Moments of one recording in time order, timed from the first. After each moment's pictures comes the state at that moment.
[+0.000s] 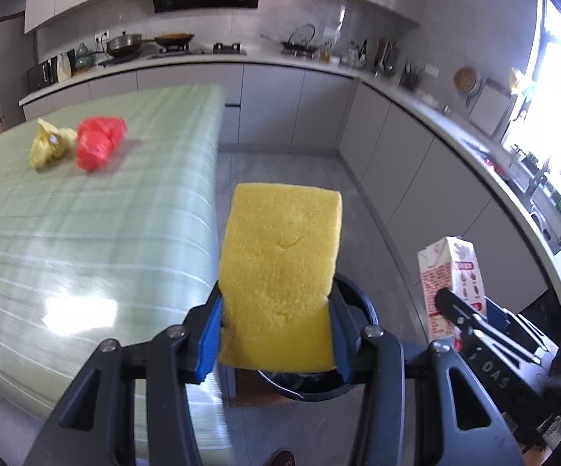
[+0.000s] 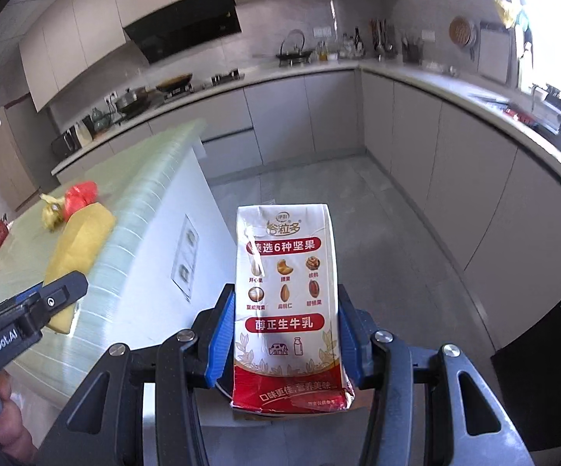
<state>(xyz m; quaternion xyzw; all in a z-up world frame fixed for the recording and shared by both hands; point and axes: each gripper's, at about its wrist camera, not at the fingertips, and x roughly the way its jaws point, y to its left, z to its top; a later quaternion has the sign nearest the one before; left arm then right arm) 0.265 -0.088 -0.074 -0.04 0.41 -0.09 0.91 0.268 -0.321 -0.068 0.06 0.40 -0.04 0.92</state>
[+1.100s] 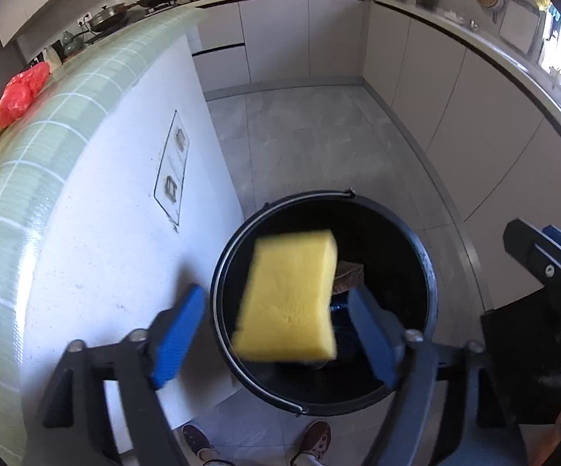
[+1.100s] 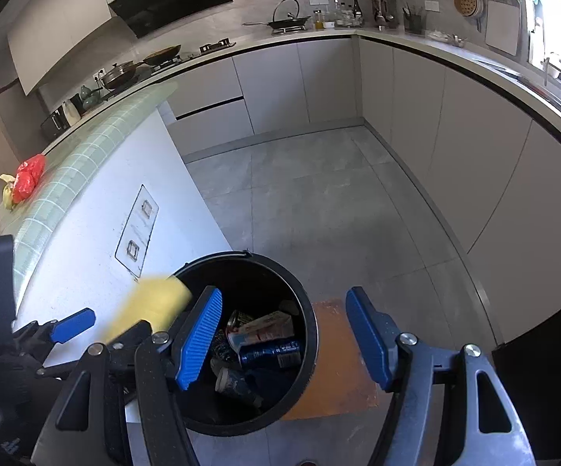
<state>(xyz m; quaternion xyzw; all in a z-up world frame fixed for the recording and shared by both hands) 0.298 -0.170 -0.172 0.06 0.50 -0.03 0.86 0.317 -0.379 -0.150 0.06 0.44 -0.04 0.90</state>
